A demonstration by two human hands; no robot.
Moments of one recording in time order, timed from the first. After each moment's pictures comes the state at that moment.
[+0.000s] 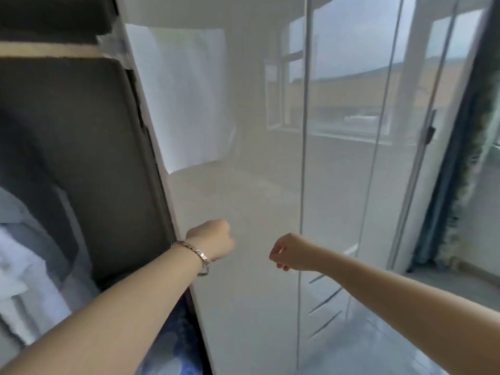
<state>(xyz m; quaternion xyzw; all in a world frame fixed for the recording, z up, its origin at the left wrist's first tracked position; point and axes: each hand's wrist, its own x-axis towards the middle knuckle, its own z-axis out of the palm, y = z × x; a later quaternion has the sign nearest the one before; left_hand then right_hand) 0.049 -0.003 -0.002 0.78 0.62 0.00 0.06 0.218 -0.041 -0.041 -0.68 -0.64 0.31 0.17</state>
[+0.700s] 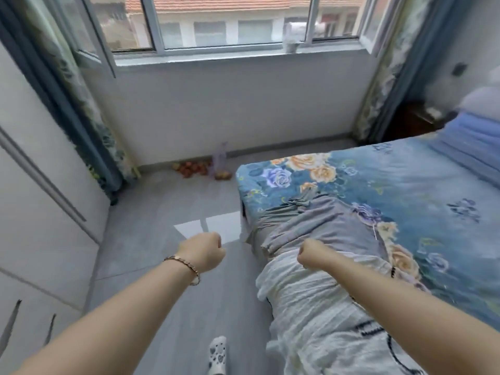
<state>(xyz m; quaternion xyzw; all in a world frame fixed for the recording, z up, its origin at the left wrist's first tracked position) 0.612 -0.350 -0.215 0.98 0.06 -0.18 0.08 0.652 -0.584 -0.255 -0.95 -0.01 0.31 0.11</state>
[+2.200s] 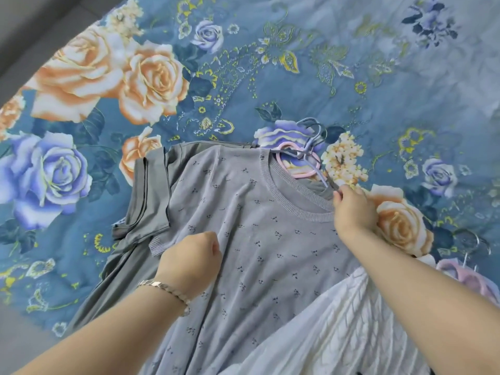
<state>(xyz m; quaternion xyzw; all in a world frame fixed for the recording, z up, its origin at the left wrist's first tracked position) 1.093 -0.724 -0.603 0.89 -0.26 -0.37 0.00 0.968 -0.980 -0.682 -0.84 0.52 0.12 0.10</state>
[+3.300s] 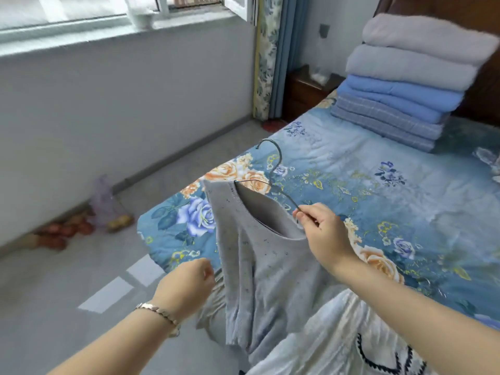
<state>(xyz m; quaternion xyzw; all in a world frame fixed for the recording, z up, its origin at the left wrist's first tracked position) 0.999 -0.453 -0.331 0.95 -0.19 -0.19 0.14 0.931 -0.681 -0.286 -0.88 0.18 -0.20 0.40</state>
